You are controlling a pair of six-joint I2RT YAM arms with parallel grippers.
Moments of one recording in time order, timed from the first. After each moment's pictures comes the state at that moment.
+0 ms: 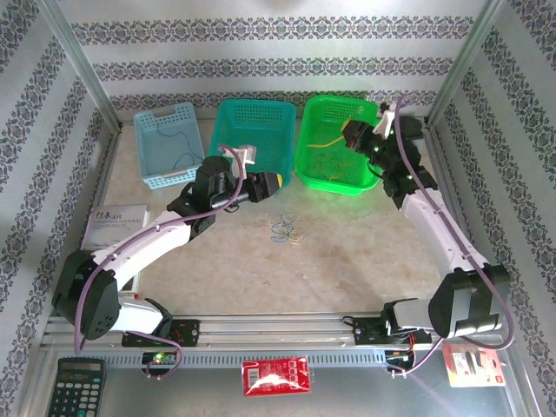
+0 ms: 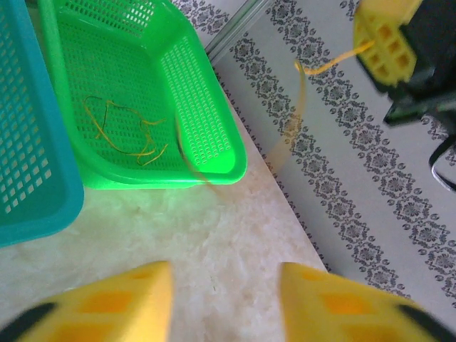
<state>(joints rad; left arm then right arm) -0.56 1.37 0.96 0.11 0.36 -0.66 0.12 1.35 1.16 0.00 -0.36 0.71</state>
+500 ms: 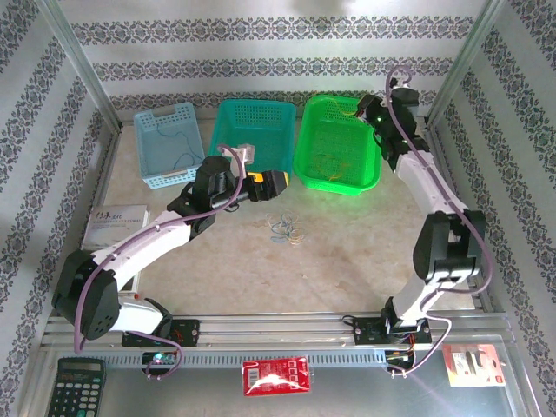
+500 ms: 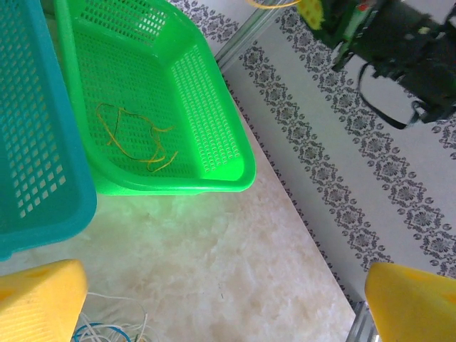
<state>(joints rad) -0.56 1.37 0.96 0.11 0.32 -0.66 0.04 1.73 1.46 0.00 -0.16 0.63</state>
